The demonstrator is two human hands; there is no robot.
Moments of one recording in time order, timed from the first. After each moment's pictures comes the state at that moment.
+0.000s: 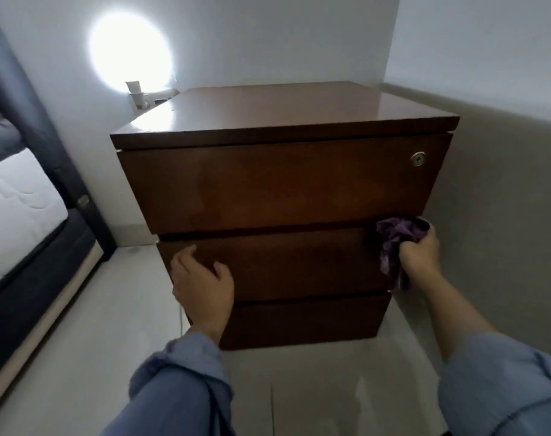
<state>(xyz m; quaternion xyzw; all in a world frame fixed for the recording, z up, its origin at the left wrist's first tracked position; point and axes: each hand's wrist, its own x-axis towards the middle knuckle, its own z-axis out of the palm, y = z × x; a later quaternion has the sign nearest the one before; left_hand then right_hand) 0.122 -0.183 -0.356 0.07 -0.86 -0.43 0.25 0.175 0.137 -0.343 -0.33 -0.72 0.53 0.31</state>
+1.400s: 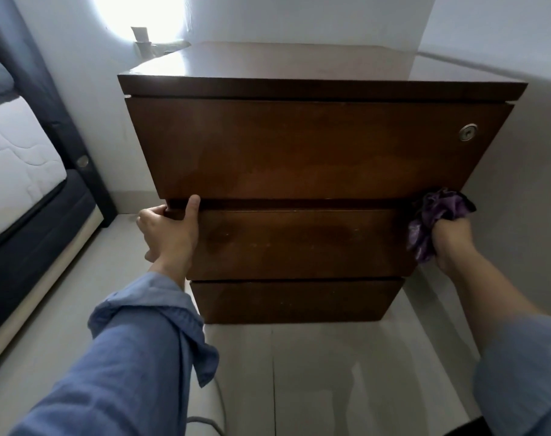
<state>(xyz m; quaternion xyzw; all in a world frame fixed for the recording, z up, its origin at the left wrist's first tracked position) 0.055 -0.247 -0.348 0.20 -0.79 -0.55 0.18 0.148 0.141 -0.348 -0.38 -0.63 0.62 0.28</state>
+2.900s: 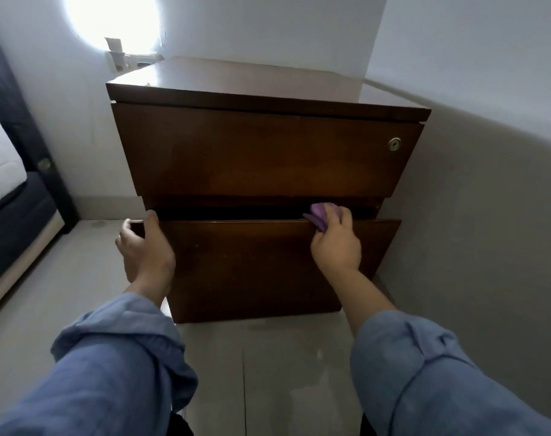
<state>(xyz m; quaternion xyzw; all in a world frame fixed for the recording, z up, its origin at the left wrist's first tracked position) 0.125 -0.247 -0.345 0.17 -0.74 -0.64 0.14 0.196 0.009 -0.340 -0.24 -0.91 0.25 0.23</state>
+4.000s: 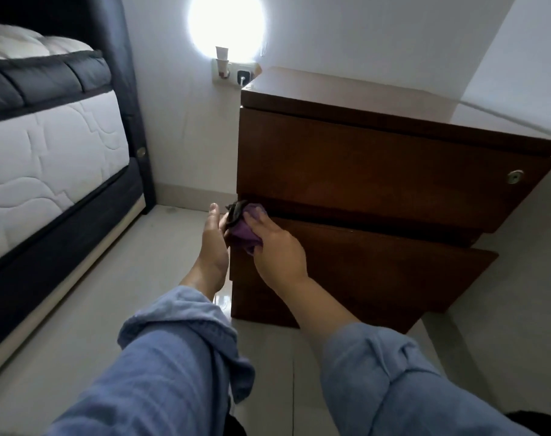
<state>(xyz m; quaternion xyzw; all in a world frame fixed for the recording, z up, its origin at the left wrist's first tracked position) 0.127 -0.301 -0.328 0.03 -0.61 -0.79 -0.08 0.134 -0.191 -0.344 0.10 -0.96 0.20 0.17</state>
